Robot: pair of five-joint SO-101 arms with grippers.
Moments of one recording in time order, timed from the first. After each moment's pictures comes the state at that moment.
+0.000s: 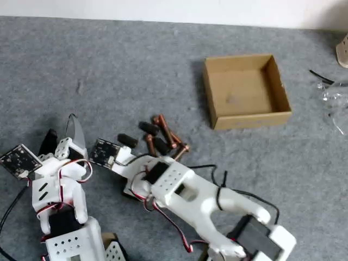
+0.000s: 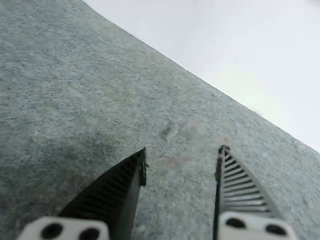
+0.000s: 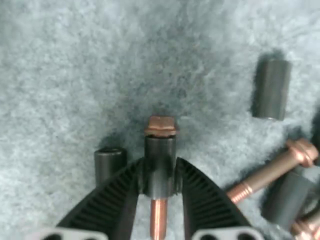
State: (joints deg) left arm -22.8 -103.3 95.6 31.3 26.8; right arm -57.1 -9.5 44.2 35.7 22.3
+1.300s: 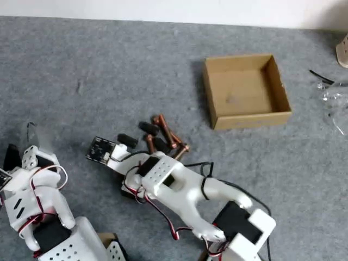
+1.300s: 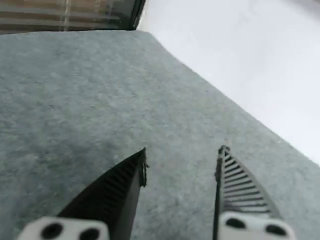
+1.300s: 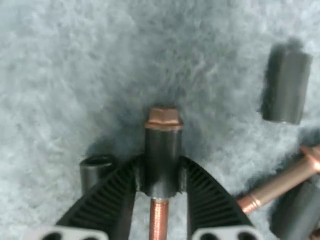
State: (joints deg) left arm -40.7 -103.4 83.2 44.0 24.0; right arm -56.5 4.0 35.8 35.6 21.9
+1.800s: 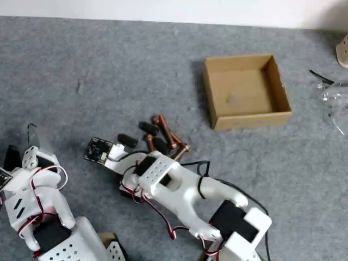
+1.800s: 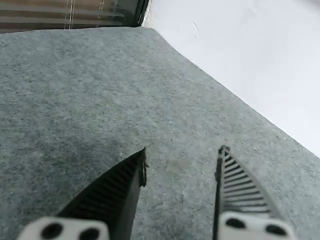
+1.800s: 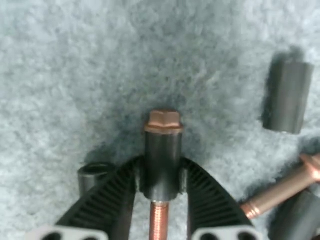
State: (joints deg) left arm -40.8 -103.4 83.2 44.3 23.6; right arm -57.8 6.2 33.7 35.8 21.9
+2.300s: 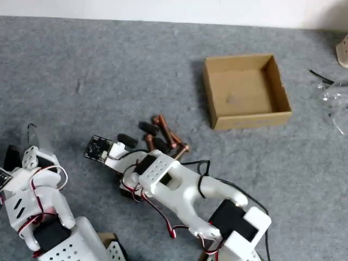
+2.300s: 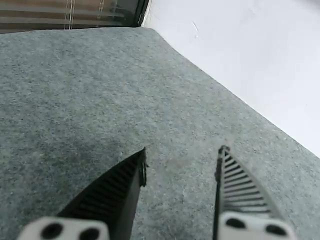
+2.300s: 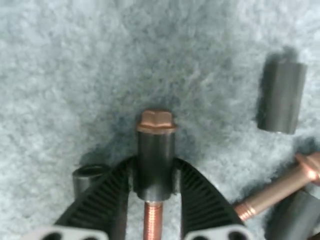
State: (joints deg) left arm -40.8 -103.4 83.2 44.3 23.6; right arm -57.8 6.2 33.6 35.8 21.9
